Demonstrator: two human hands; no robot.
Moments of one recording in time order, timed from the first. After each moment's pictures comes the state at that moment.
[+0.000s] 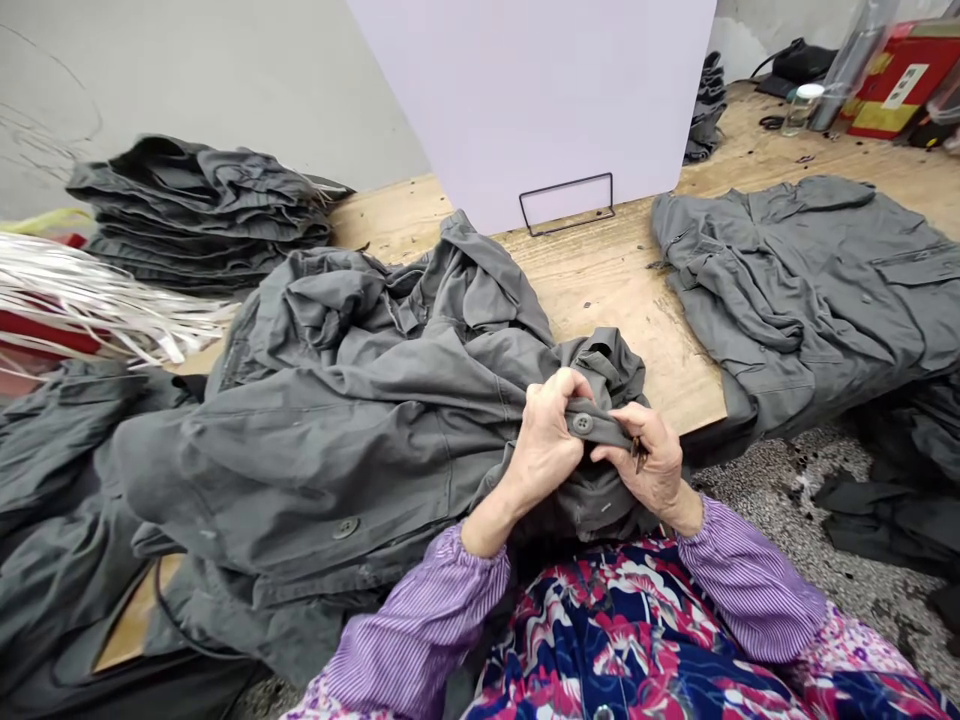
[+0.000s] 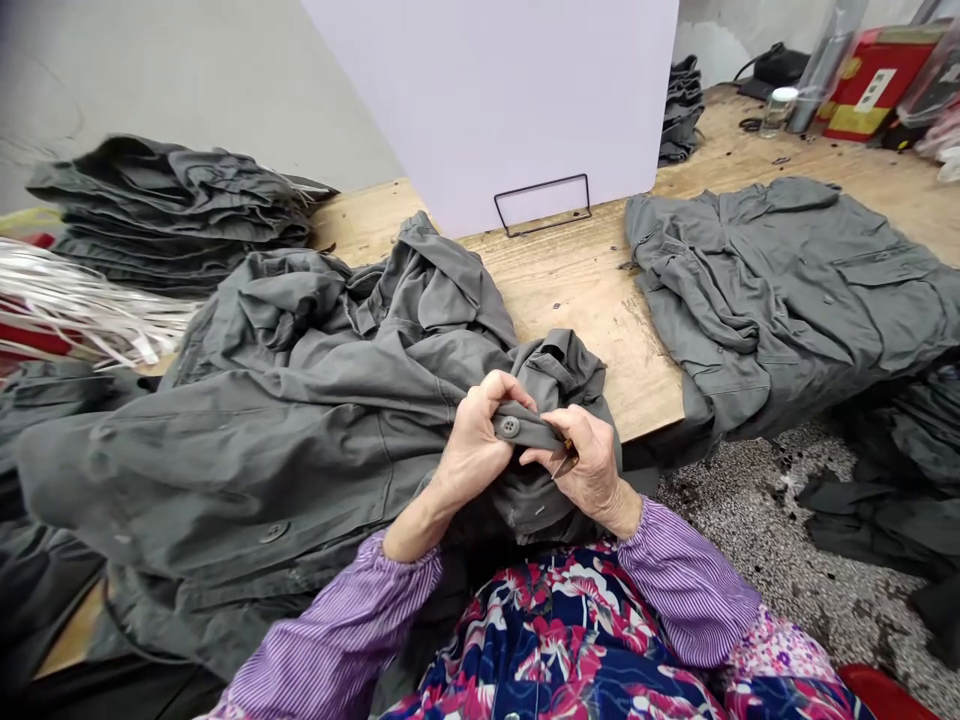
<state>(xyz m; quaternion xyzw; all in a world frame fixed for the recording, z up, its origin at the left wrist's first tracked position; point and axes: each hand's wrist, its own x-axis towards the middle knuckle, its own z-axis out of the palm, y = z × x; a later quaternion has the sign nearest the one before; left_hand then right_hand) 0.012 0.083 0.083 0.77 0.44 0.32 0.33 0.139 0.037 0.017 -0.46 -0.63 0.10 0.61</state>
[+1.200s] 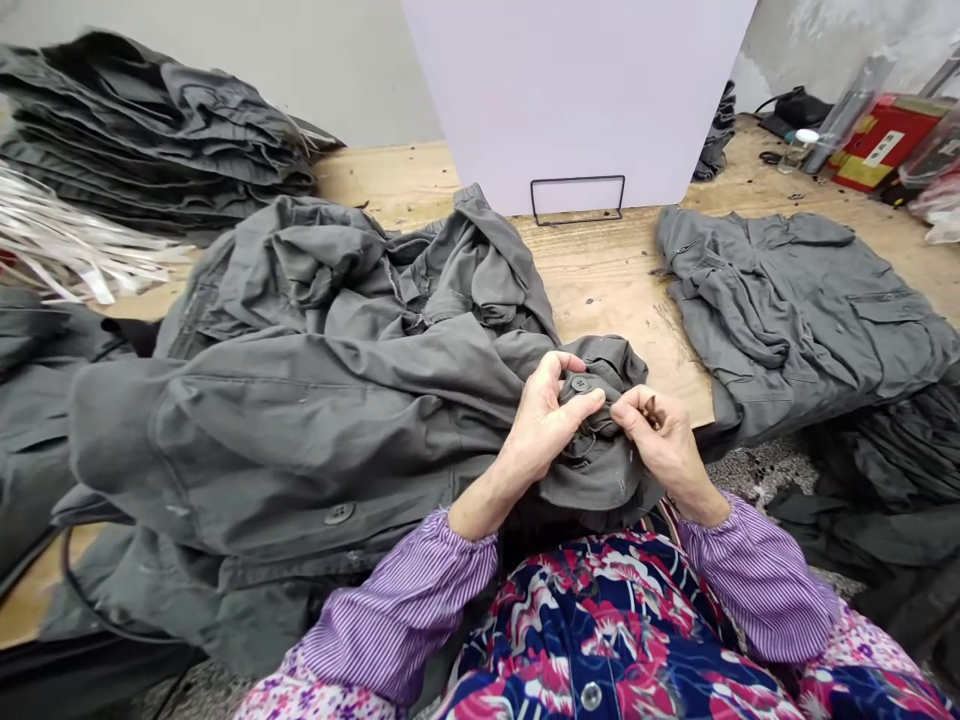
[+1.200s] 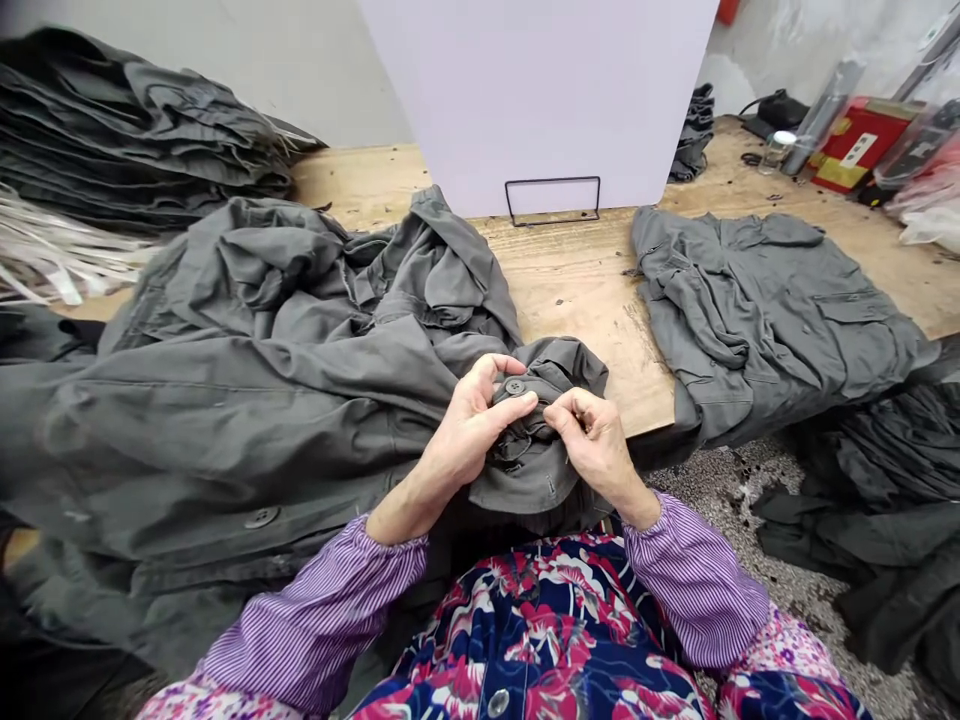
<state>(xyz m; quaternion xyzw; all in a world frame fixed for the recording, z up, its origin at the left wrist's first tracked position) 0.007 0.080 0.083 0.55 0.43 0.40 0.60 0.147 0.040 0.050 -0.50 -0.56 0.38 0.54</state>
